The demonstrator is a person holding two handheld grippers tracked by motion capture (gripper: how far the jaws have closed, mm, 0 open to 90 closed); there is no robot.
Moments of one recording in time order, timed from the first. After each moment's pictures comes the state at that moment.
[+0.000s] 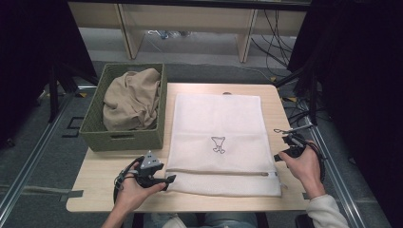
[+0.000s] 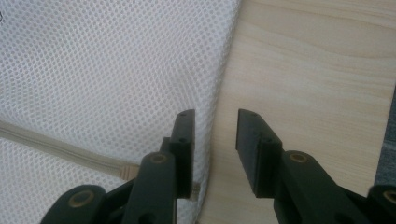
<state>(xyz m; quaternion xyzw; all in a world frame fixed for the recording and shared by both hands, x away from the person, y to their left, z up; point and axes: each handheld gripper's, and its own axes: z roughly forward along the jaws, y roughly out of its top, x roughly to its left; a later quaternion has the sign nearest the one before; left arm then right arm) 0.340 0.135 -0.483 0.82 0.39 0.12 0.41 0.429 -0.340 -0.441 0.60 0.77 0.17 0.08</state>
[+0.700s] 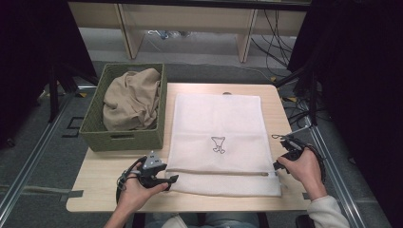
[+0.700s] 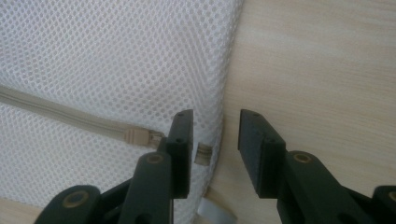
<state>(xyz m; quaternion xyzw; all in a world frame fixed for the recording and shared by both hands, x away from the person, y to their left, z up) 0.339 0.128 -0.481 0.82 0.39 0.12 0.41 0.423 -0.336 -0.450 0.63 0.77 0.12 0.01</state>
